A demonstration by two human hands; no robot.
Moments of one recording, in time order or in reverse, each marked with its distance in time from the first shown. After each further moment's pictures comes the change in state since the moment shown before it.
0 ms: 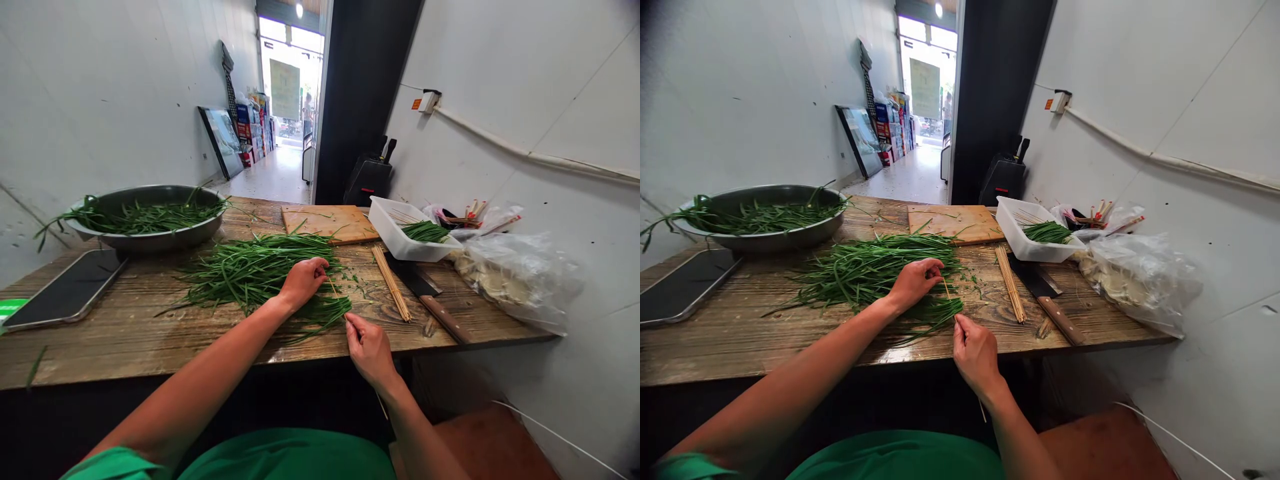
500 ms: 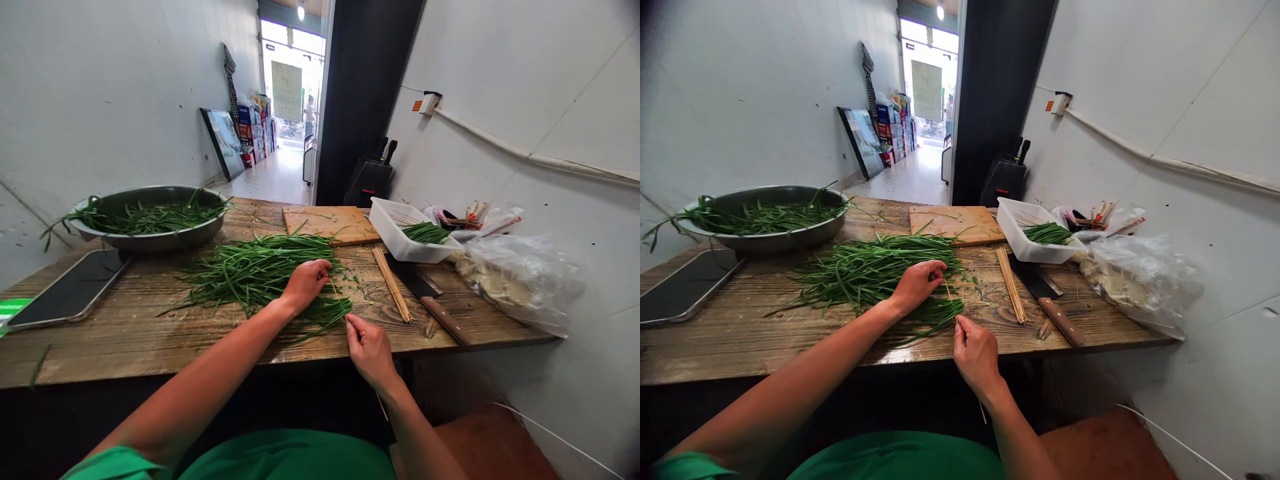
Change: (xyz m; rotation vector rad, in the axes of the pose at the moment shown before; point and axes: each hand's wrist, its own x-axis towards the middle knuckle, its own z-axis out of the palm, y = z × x) left_hand -0.002 0.005 0.001 0.010 0.016 0.033; right_hand -0.001 -0.001 0.001 0.001 -0.003 0.017
